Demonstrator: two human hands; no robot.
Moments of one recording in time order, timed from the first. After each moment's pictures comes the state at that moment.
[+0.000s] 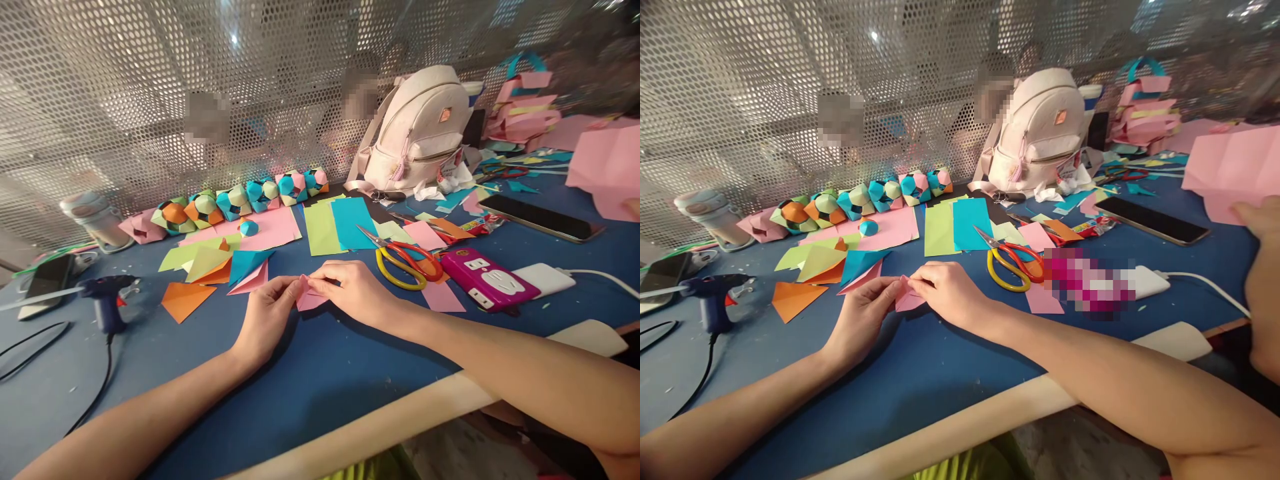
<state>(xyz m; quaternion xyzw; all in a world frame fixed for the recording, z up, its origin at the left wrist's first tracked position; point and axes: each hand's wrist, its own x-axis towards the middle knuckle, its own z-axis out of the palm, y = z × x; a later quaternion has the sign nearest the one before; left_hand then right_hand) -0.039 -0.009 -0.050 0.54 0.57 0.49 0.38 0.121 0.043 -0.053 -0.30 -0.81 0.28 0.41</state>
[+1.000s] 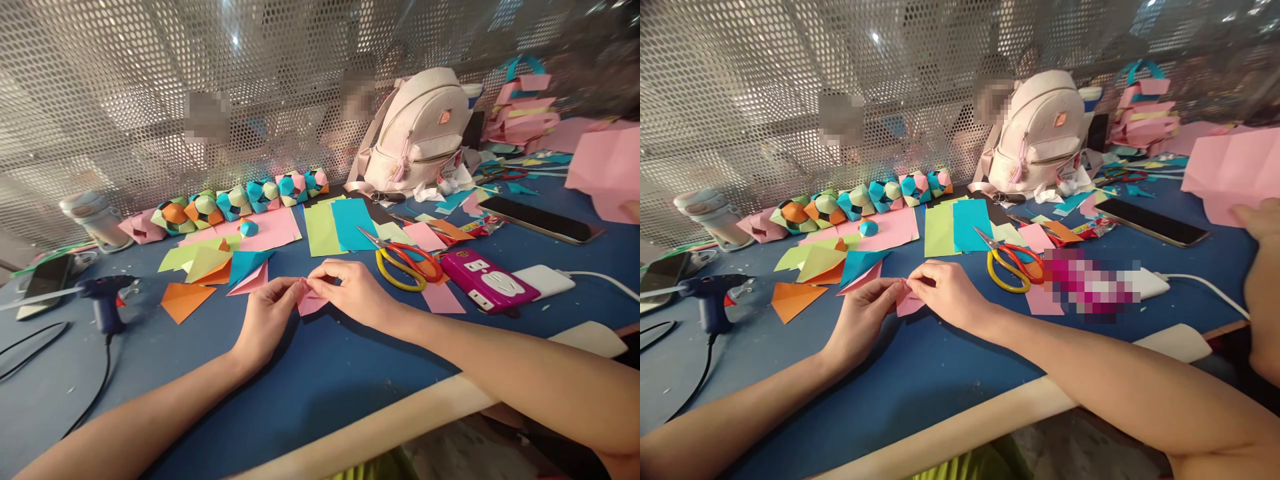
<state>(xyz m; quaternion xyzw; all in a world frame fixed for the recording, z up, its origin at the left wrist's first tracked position) -0.041 -0.008 -0.057 0.52 0.56 0.51 0.40 0.118 0.041 -0.051 -0.31 -0.78 0.32 0.43</state>
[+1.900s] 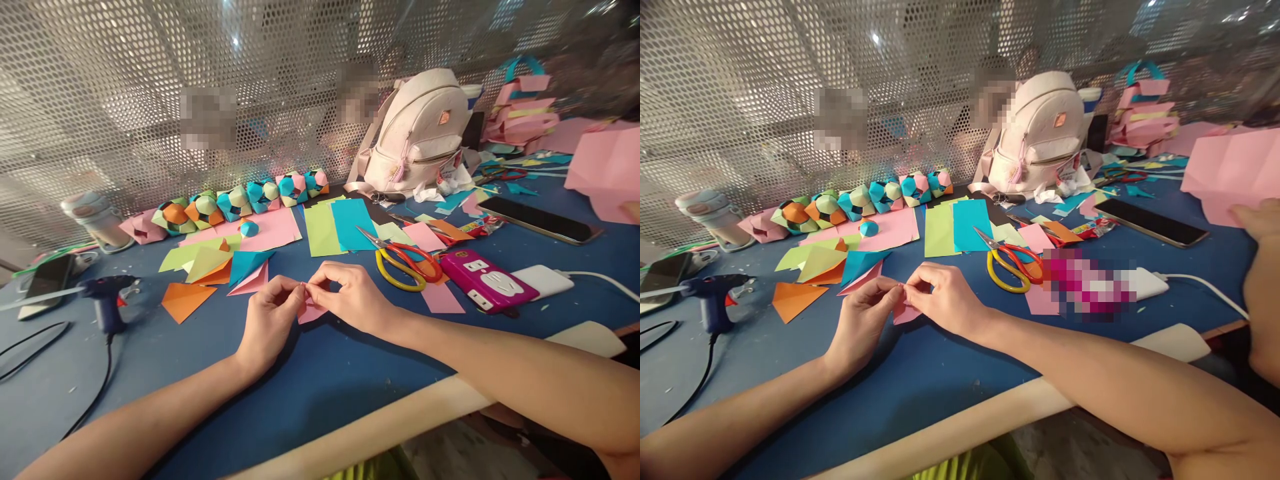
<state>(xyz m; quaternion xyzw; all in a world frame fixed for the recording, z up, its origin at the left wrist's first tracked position) -0.034 -0.015 -0.051 0.57 0.55 0.51 0.33 0.115 0.033 -0.050 -0.28 -0.79 0.30 0.46</state>
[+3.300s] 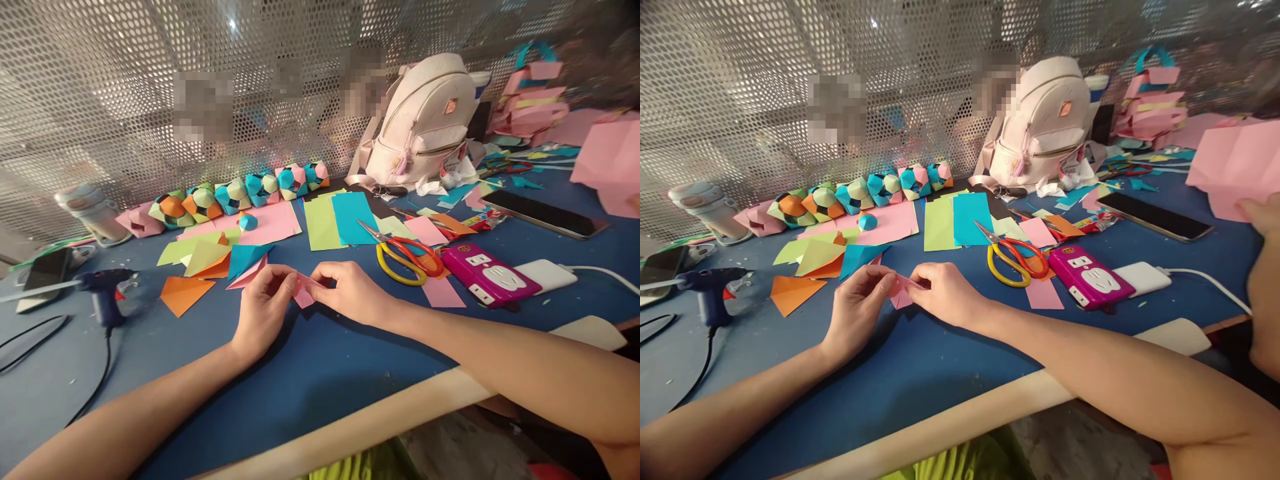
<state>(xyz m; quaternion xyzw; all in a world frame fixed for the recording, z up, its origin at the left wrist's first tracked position) -0.042 -0.008 -0.051 0.62 0.54 0.52 0.24 0.116 0.038 -0.053 -0.34 -0.79 0.37 0.36</state>
